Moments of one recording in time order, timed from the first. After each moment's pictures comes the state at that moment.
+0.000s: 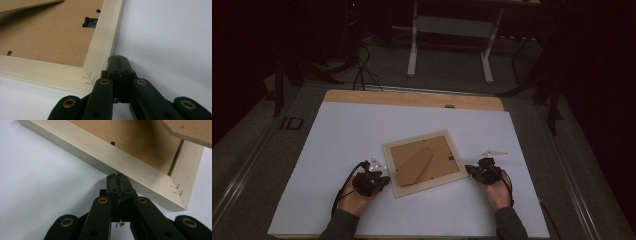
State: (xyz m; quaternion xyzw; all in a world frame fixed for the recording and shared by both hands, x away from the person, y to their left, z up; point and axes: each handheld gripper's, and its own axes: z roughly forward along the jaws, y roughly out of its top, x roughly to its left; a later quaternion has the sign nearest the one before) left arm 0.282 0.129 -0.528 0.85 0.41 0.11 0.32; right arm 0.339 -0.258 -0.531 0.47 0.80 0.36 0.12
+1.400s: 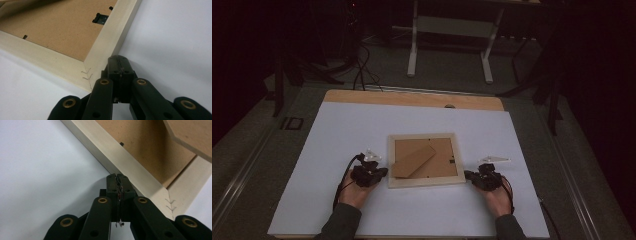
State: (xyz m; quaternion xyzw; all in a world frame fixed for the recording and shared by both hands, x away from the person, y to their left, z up) left arm 0.305 0.141 -0.532 0.81 0.45 0.11 0.35; right arm 0.320 -0.255 -0.531 0.48 0.79 0.36 0.10
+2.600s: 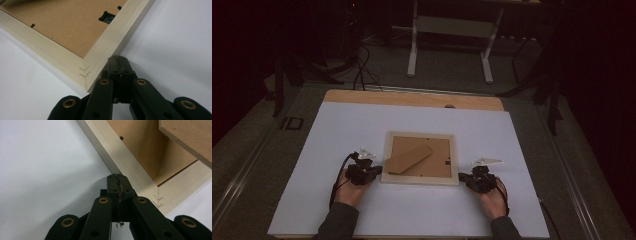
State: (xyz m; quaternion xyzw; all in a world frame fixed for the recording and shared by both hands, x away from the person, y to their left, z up) left arm 0.308 0.156 -0.532 0.80 0.48 0.12 0.35; right arm 0.313 -0.237 -0.531 0.46 0.80 0.36 0.10
